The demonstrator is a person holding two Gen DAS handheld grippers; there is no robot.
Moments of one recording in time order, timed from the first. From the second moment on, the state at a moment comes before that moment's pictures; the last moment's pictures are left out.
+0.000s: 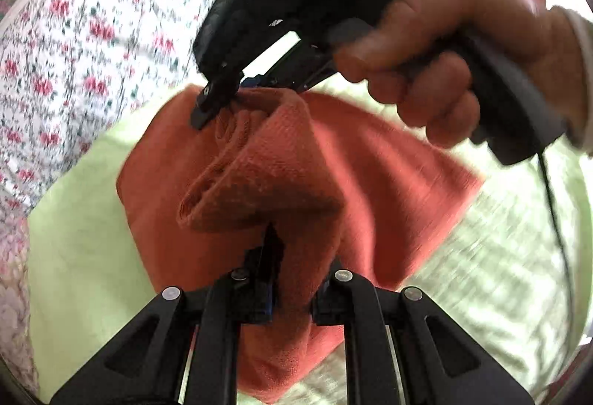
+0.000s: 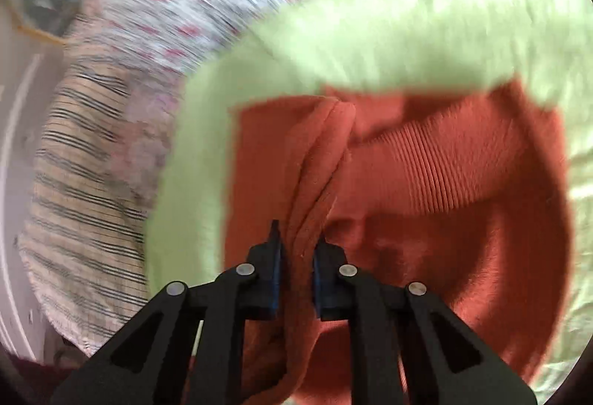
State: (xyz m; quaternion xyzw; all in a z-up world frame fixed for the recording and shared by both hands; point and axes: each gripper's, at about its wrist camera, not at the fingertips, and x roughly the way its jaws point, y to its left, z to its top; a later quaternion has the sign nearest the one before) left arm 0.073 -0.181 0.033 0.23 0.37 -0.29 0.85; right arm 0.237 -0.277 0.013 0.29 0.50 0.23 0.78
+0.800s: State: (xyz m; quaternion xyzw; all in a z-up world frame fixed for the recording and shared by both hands) left arm 0.092 -0.189 0.014 0.10 0.48 -0.37 0.79; right arm 0.175 -0.383 -0.010 0.25 0.49 0.09 0.83
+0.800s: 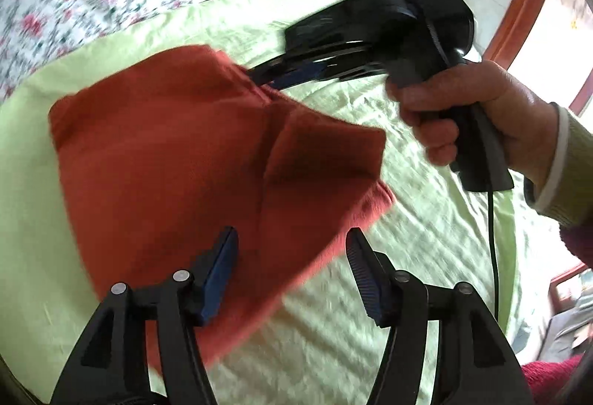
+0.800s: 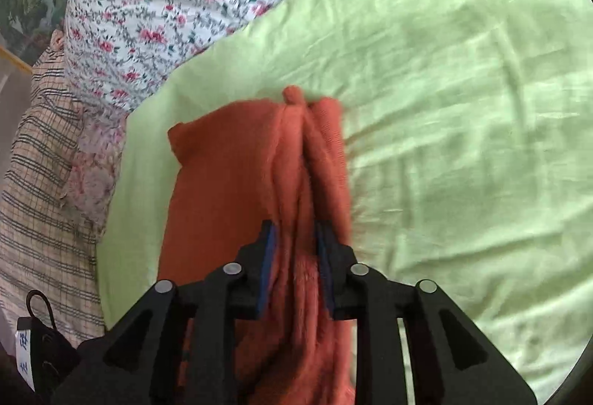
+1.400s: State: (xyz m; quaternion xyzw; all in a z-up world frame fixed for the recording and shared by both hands) left arm 0.154 -0.064 -0.011 -0.09 0.56 -0.23 0.79; right arm 0.111 -0.362 -0.029 0.15 0.58 0.03 0.80
